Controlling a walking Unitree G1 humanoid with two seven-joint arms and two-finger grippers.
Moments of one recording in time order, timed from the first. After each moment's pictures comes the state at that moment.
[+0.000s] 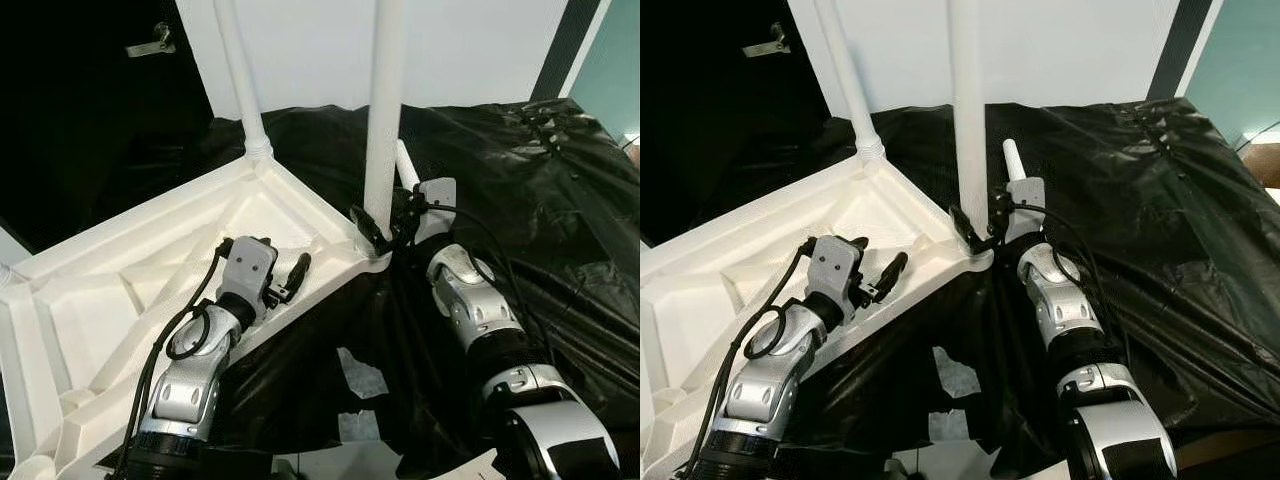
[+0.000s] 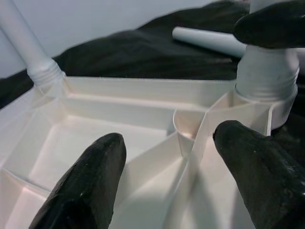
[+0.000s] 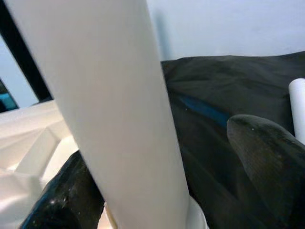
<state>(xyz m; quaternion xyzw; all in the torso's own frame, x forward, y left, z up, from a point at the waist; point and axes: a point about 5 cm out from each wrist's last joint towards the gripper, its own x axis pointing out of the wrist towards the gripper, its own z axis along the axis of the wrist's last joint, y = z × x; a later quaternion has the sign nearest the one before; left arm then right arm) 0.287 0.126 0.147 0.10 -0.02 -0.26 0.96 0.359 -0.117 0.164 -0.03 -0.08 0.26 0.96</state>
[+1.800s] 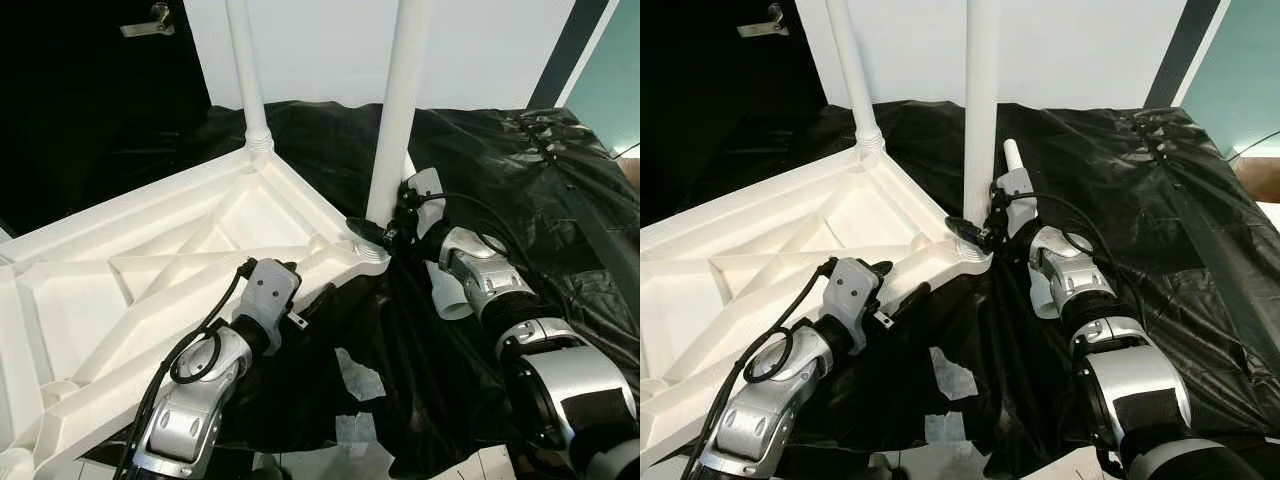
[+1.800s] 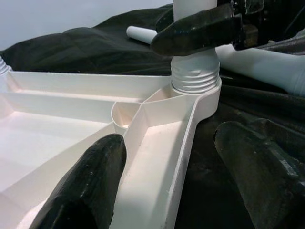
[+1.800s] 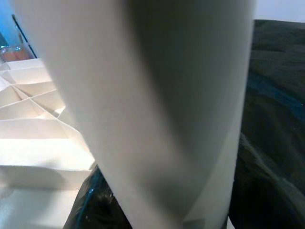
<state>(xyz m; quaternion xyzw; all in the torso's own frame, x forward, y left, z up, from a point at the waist) 0.251 0.106 0.152 0.11 0.00 -0.34 0.93 0.378 -0.119 0.167 -0.06 -0.02 0.39 0.92</state>
